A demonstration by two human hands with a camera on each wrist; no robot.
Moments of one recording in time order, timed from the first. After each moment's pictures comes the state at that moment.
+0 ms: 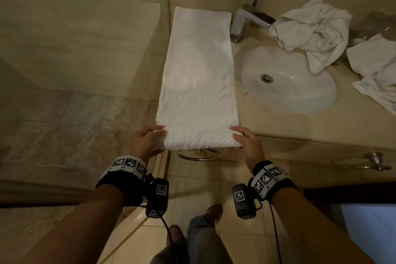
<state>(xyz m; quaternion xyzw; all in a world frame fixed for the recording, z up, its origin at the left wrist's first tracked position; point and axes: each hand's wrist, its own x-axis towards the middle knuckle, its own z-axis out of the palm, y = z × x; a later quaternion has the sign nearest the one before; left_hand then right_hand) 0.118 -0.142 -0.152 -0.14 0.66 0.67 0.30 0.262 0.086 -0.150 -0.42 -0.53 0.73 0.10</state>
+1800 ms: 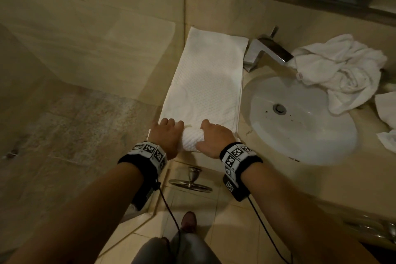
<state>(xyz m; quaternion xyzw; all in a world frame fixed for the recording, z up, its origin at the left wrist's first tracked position) 0.048 -0.035 -0.107 0.33 0.93 -0.10 0.14 0.110 0.119 -0.099 -0.08 -0.97 0.15 -0.18</state>
